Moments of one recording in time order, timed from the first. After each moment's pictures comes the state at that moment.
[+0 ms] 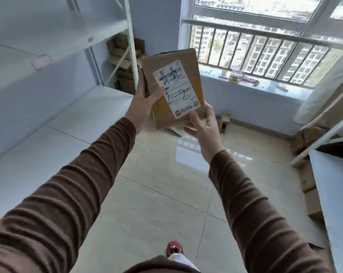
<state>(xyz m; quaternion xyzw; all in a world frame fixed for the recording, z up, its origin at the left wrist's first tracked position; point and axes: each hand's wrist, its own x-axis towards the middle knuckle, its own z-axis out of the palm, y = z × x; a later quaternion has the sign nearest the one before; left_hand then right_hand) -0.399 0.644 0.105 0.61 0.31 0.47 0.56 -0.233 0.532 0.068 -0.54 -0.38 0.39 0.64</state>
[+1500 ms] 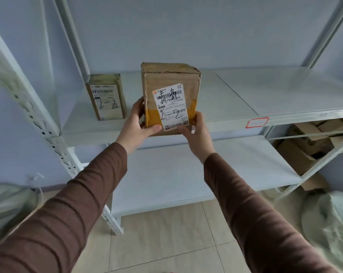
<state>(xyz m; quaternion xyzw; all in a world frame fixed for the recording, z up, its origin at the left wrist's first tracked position) -0.961 0.751 0.112 0.44 0.67 0.57 0.18 -0.790 0.883 0.091 -0.30 -0.77 0.43 0.35</state>
